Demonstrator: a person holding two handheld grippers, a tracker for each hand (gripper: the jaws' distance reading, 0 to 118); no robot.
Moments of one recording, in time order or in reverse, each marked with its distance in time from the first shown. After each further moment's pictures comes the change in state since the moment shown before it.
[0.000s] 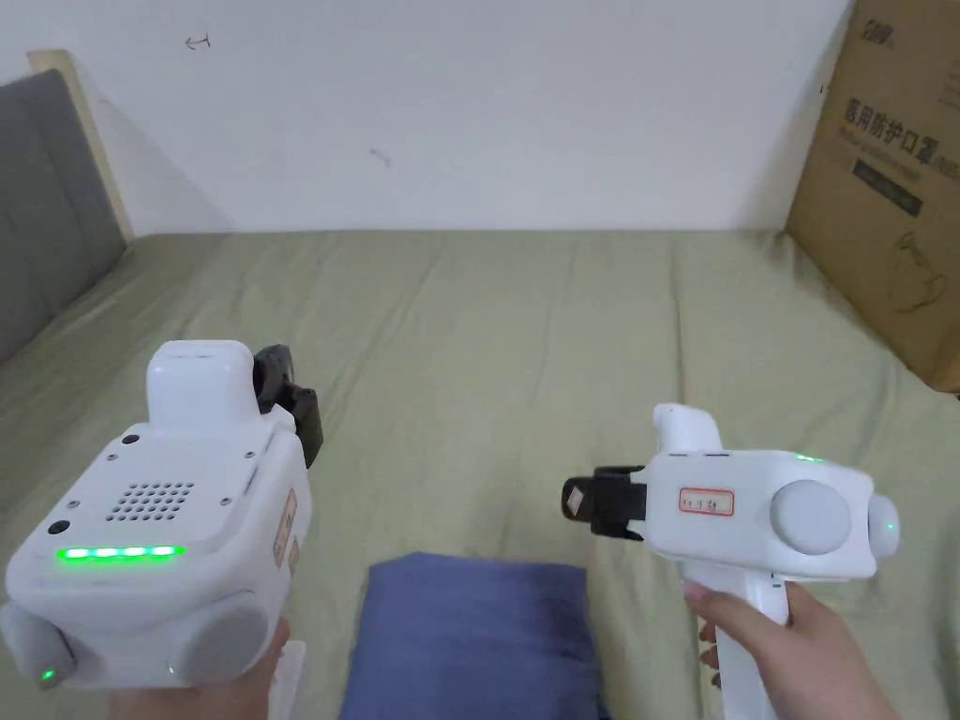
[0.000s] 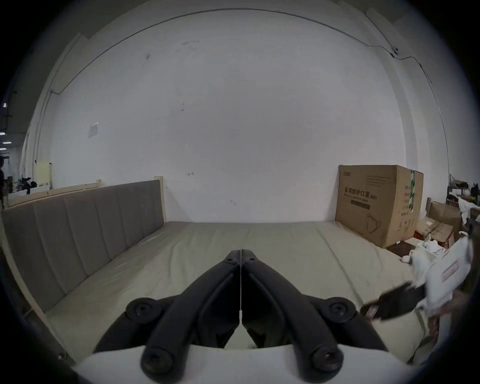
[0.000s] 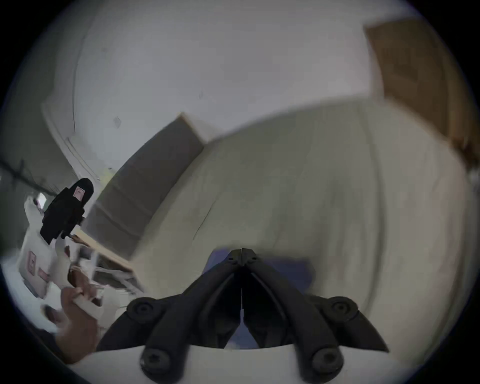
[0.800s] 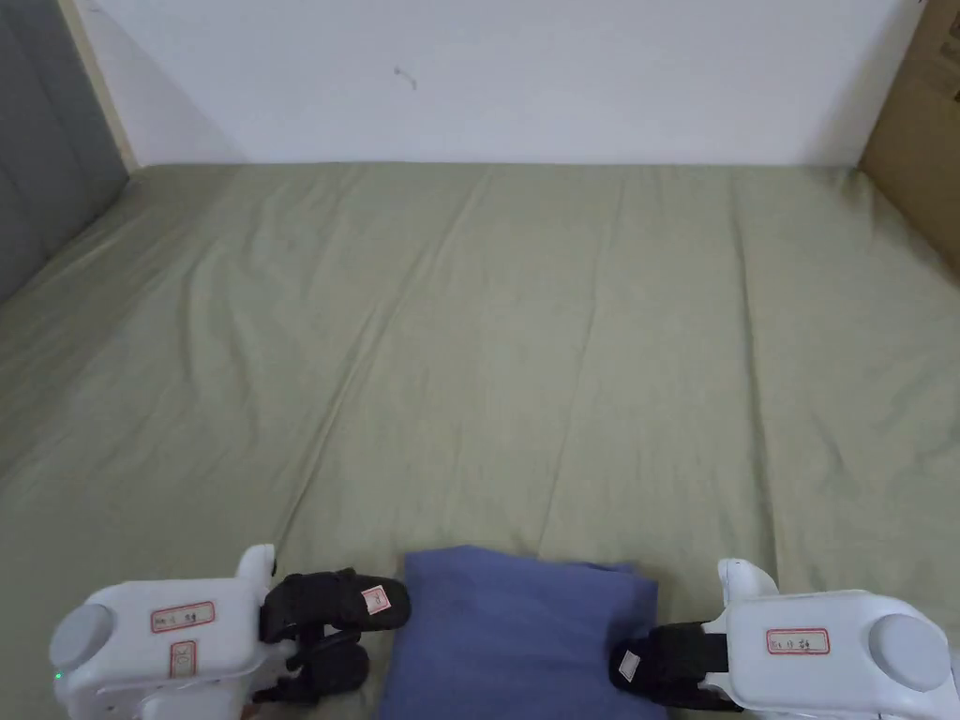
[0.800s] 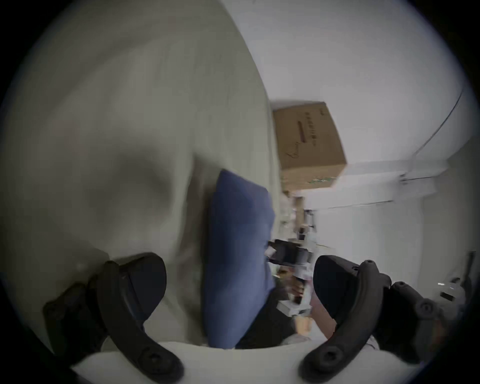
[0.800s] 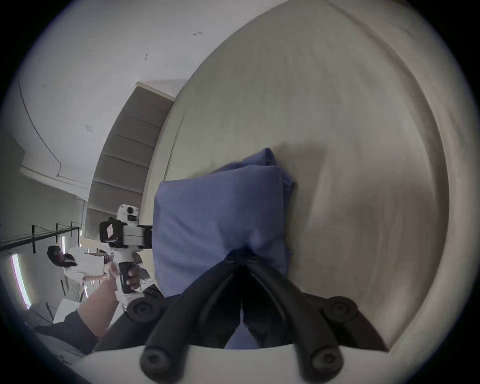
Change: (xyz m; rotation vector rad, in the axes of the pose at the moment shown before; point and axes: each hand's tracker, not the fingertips) left arm -0.116 -0.243 -0.138 -1.063 -0.831 1.021; right arm 0.087 -0.064 -0.063 -0.261 0.004 -0.261
